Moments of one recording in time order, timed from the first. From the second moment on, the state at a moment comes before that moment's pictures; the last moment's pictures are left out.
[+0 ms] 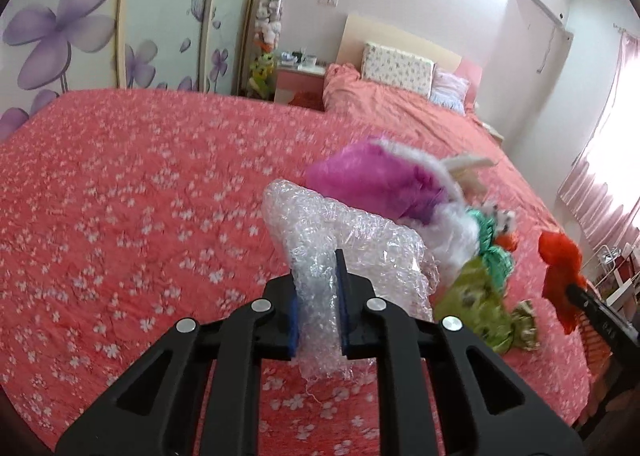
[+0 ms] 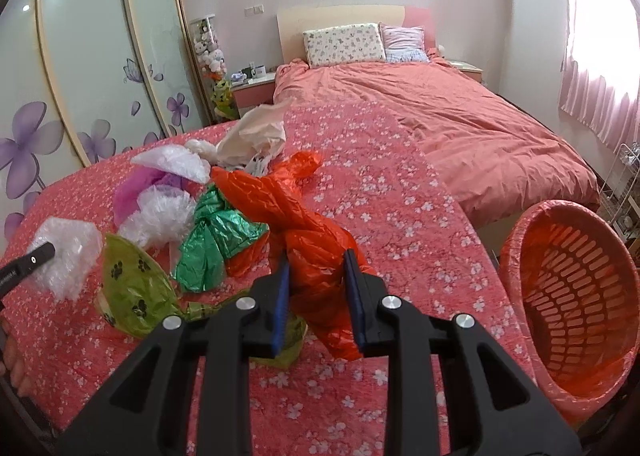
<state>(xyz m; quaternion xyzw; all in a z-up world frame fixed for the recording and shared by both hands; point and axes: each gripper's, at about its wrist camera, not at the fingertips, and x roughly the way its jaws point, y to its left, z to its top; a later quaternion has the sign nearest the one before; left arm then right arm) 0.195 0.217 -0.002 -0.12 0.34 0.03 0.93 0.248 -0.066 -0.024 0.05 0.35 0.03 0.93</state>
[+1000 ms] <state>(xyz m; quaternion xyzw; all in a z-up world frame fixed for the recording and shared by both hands) 0.212 0.048 0.051 -0.04 0.29 -0.13 0.95 0.185 -0.175 0.031 0.10 0.26 -0.05 0.96</state>
